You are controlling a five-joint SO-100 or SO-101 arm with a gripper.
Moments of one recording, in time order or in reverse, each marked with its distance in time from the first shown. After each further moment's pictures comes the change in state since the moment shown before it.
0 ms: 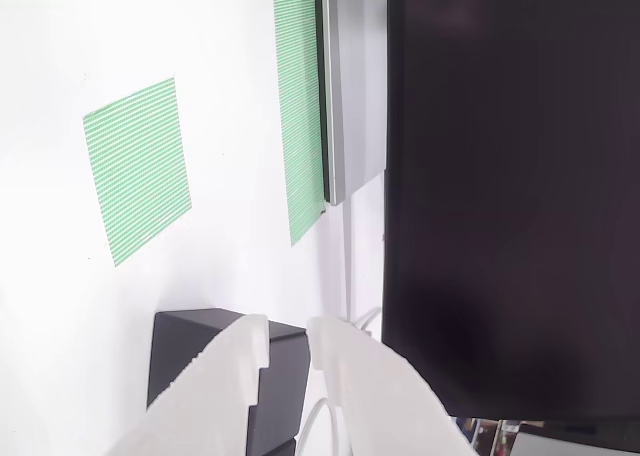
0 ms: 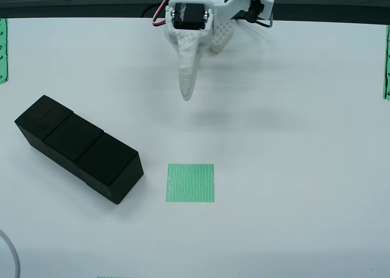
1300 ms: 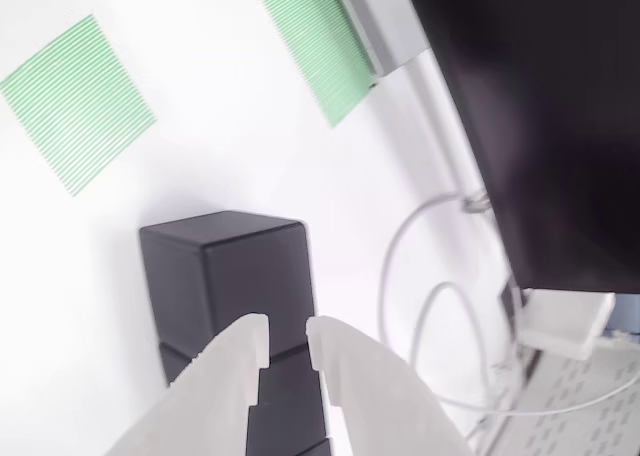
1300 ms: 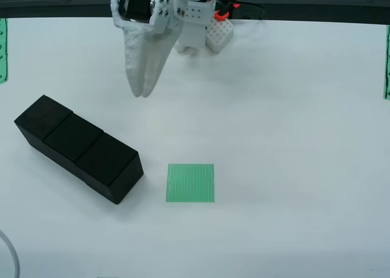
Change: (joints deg) arm 10.9 -63.9 -53.7 11.5 15.9
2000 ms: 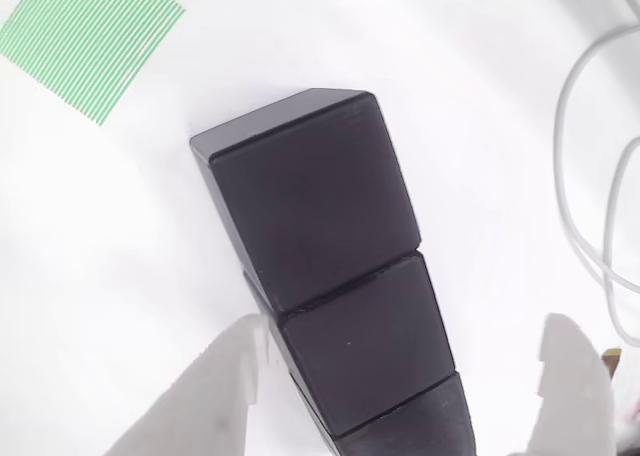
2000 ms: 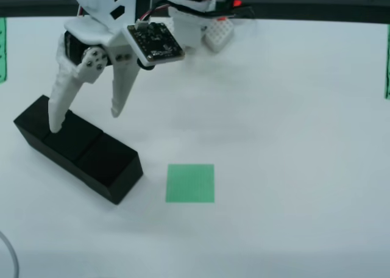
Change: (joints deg) arm 7.4 -35.7 -33.3 20.7 10.6
